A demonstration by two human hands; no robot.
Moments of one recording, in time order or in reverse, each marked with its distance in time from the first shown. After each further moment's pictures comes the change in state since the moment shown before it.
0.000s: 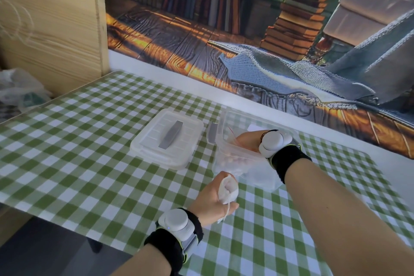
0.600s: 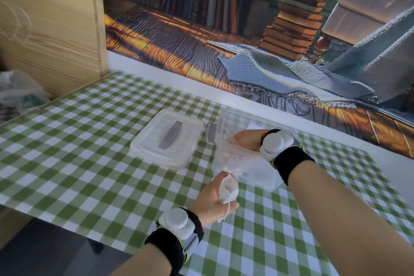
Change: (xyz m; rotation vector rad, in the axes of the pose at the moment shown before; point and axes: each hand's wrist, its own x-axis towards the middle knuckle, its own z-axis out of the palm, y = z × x) left_hand 0.000 -0.003 0.001 0.024 -0.004 -0.010; right_hand -0.006 0.002 -0.005 0.168 -0.057 -0.032
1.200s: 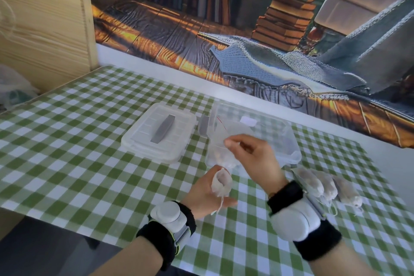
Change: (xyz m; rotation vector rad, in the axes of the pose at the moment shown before) left_hand -0.001 0.003 0.001 -0.028 0.002 -0.025; right_hand -0.082 0.008 0.074 0.609 0.703 -0.428
